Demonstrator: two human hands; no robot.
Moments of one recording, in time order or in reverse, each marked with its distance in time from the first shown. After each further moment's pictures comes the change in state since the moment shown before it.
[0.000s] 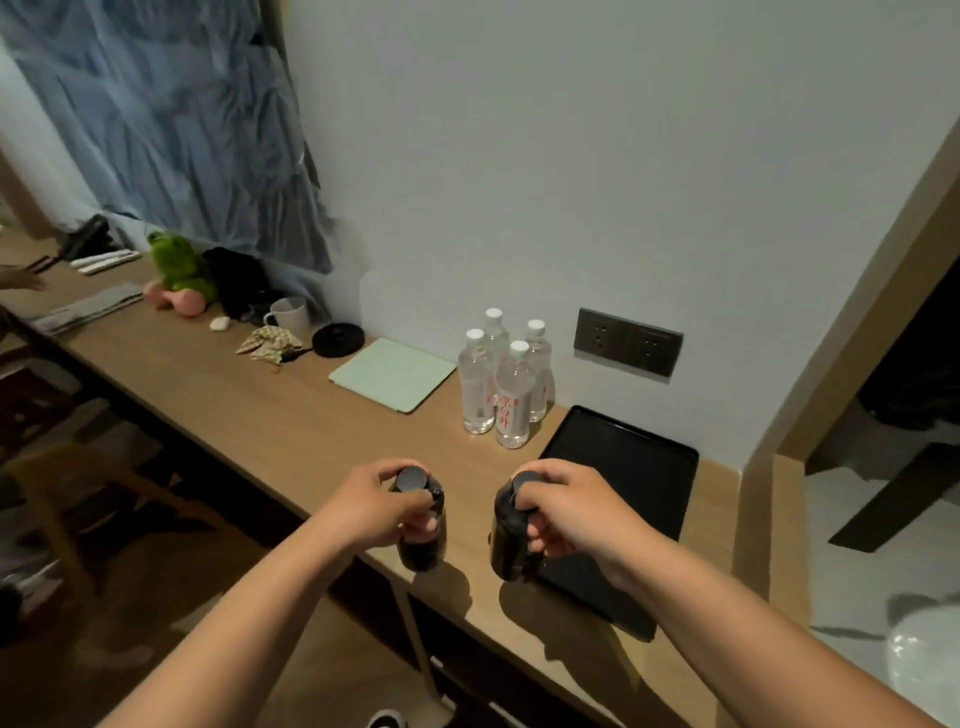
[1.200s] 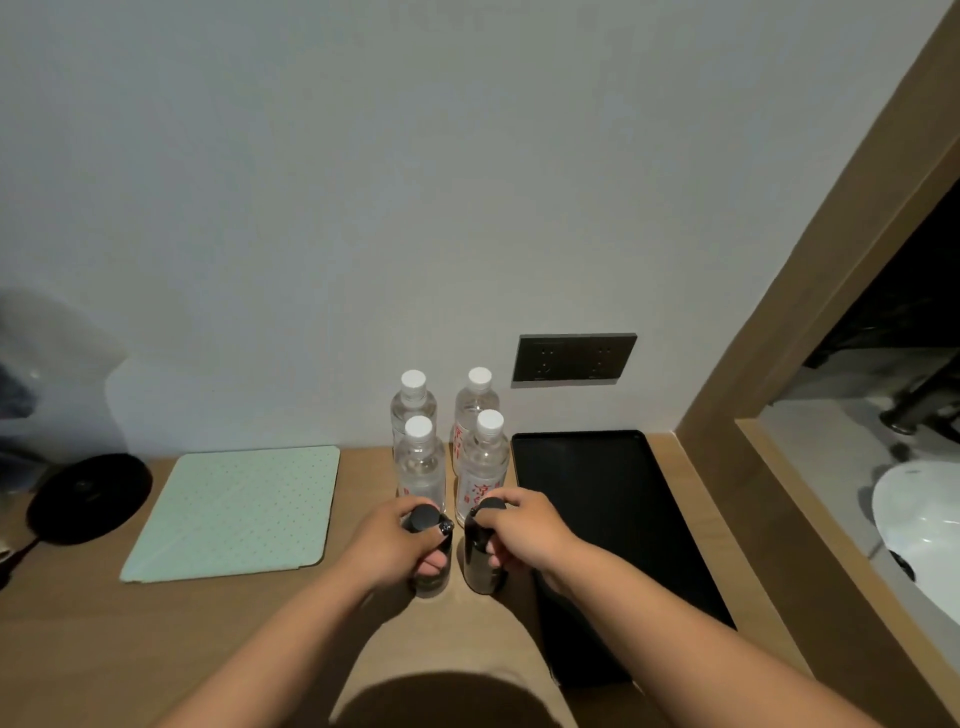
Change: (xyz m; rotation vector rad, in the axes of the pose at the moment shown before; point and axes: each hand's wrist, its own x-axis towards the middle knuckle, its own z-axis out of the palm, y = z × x) left_hand 0.335 0.032 -0.039 0.312 -0.648 0.106; right_hand 0.260 -0.042 0.055 0.277 0.581 0.317
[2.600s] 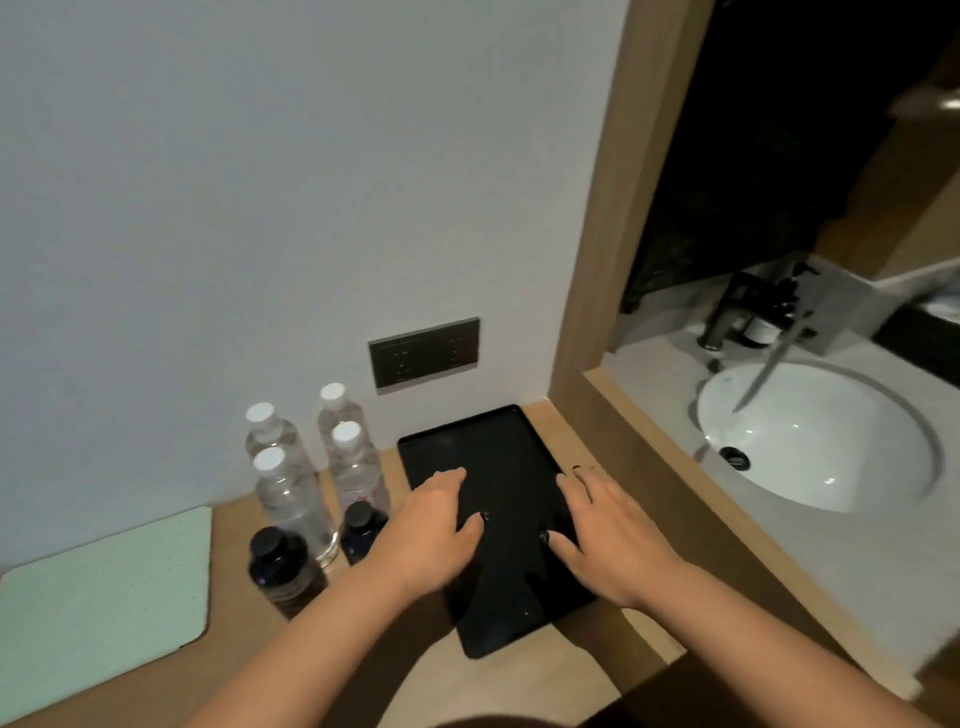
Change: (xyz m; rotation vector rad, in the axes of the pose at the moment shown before) left_hand -0.033 0.070 0.129 0.839 -0.149 0.522; right_hand -0.095 0.088 -0.139 -1.012 0.444 -0.177
